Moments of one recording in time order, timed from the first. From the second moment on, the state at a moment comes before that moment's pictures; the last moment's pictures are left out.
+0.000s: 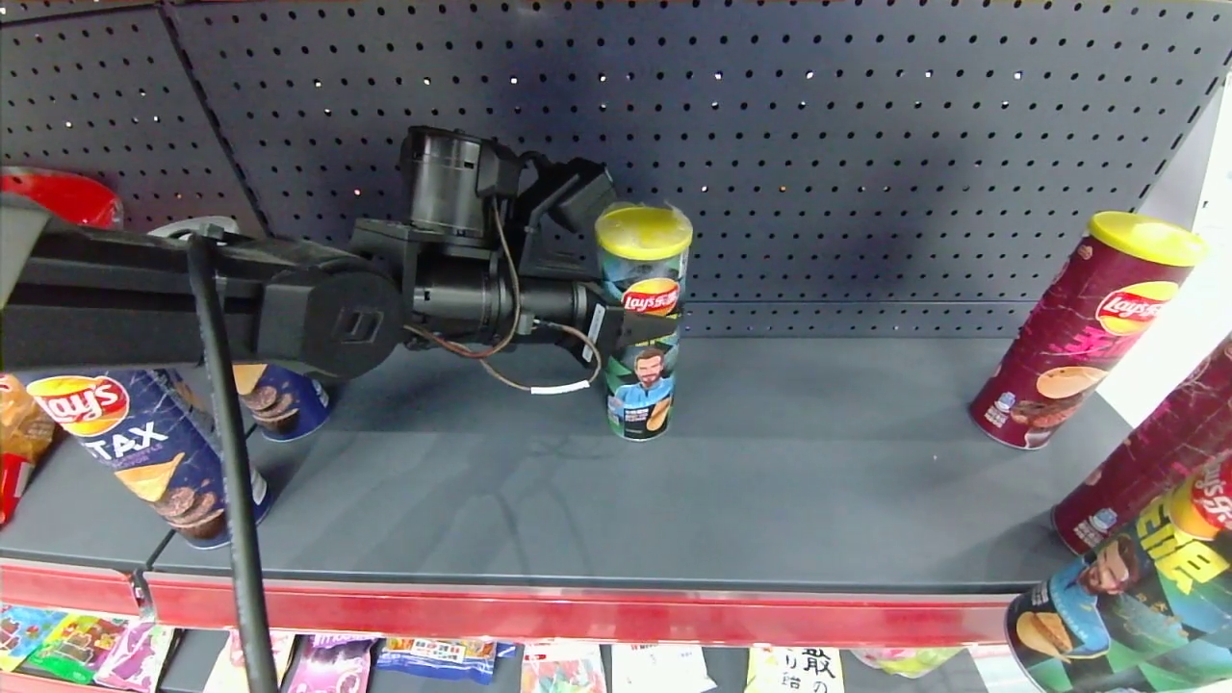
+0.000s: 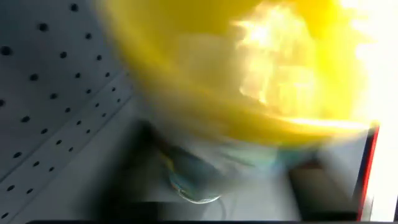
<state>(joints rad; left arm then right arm) -0.55 1.96 -1.45 -0.16 -0.45 0.18 0.32 0.70 -0.62 0.12 0.24 -0.13</state>
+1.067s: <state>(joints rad) -0.72 1.69 -1.12 -0.17 -0.41 0.12 0.32 0.70 -0.63 0.12 0.24 -0.13</state>
